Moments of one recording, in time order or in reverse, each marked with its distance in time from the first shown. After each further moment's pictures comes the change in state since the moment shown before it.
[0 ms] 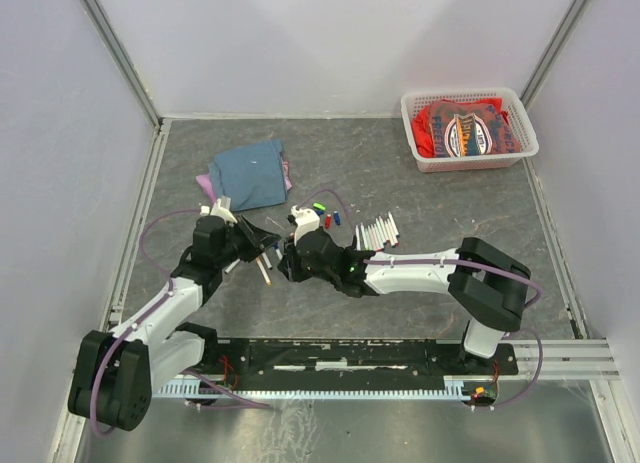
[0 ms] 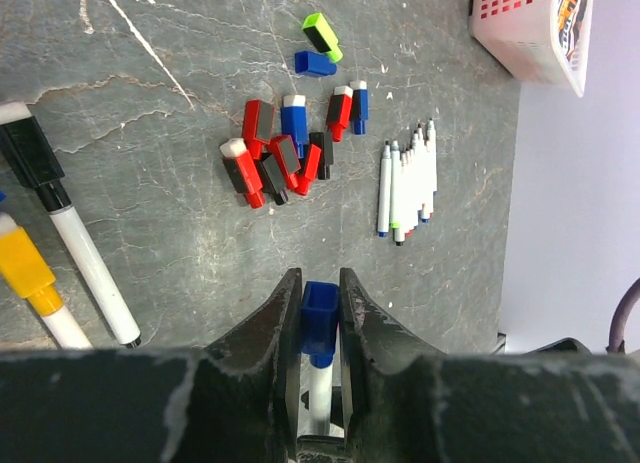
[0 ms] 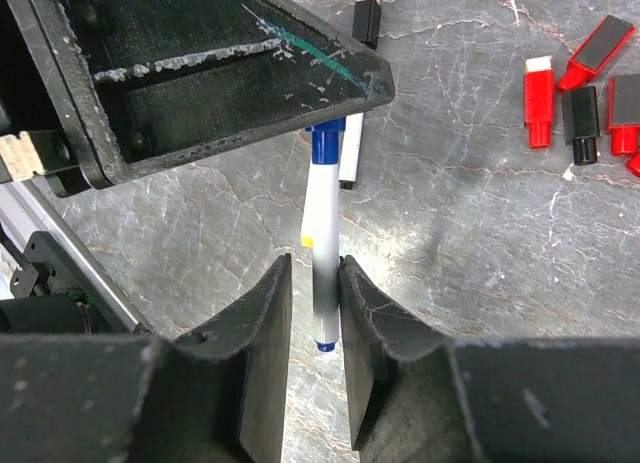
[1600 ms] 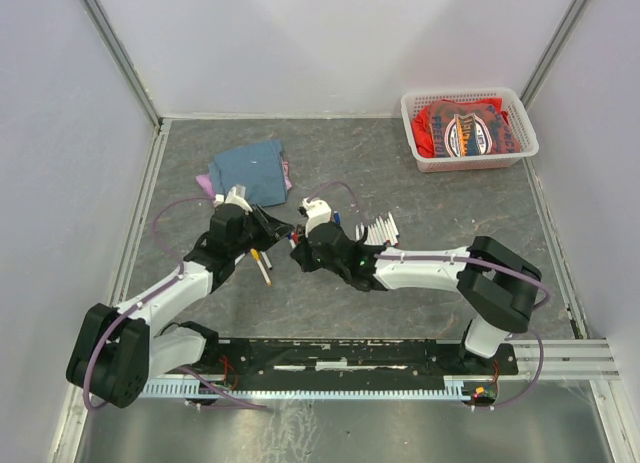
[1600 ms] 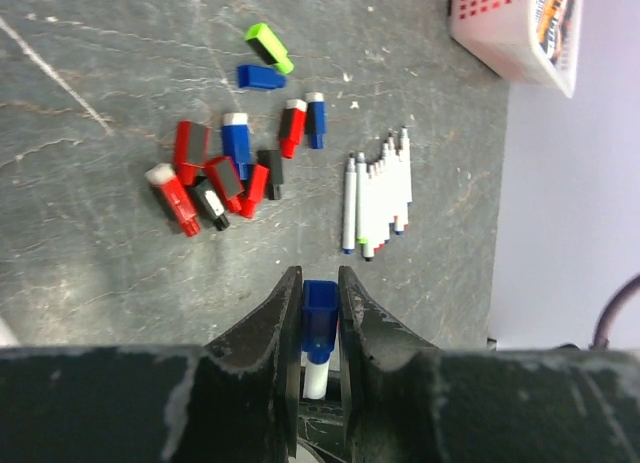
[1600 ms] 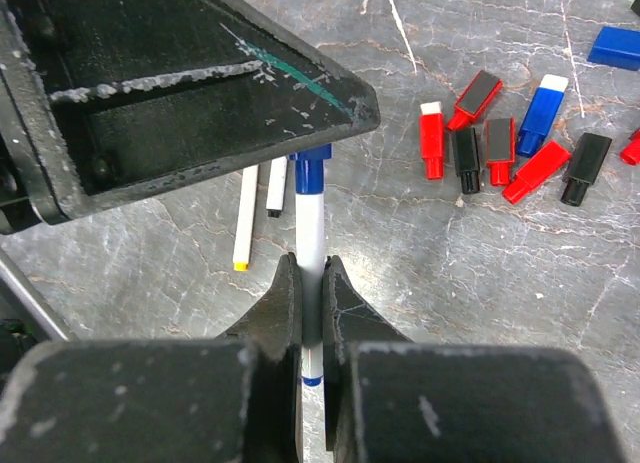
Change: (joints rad) left arm -0.129 0.124 0.126 0.003 -0.143 -0.064; right arm -0.057 -0.031 -0.023 -0.020 0.030 -0.101
